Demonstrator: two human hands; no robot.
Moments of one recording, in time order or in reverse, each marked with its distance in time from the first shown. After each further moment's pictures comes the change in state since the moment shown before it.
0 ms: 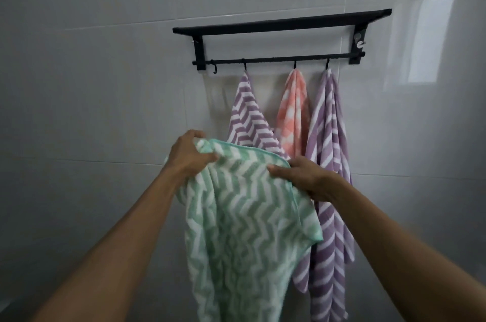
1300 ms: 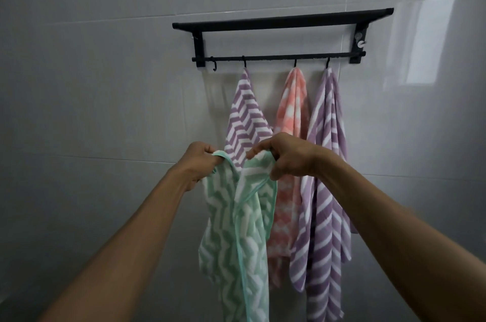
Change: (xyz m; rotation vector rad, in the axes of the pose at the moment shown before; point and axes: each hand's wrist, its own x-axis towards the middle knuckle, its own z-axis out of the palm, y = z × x) left_hand -0.011 0.007 0.022 -0.244 -0.186 -0.143; right_hand 0.002 -0.056 0.006 -0.658 -0.120 -0.324
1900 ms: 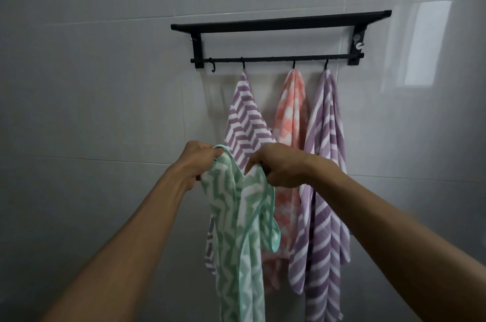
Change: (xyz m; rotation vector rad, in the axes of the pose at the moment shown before) left_hand 0.005 0.008 0.003 -0.111 0.049 -0.079; right_hand -0.006 -0.024 0.012 -0.424 -0.027 -0.115
